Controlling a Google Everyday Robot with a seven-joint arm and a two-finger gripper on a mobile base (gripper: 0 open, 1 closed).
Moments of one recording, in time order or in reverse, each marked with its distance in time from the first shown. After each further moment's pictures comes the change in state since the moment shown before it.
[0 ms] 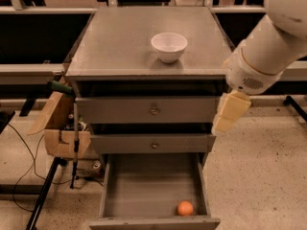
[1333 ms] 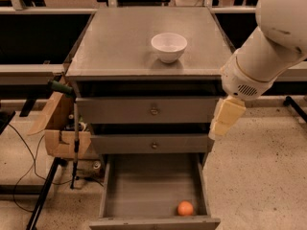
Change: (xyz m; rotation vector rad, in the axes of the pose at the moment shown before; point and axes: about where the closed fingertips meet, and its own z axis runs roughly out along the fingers) arm 0.002 0.001 0.025 -0.022 -0.003 0.003
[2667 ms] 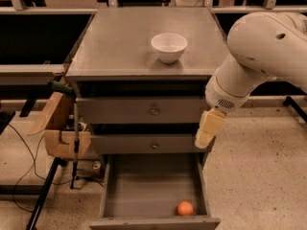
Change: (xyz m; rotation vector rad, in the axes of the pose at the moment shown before) arm -0.008 0.004 0.064 -0.055 0.005 0.013
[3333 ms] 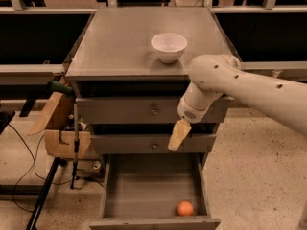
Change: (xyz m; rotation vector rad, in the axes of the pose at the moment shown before) arm -0.024 -0.028 0.157 -0.150 0.000 0.130
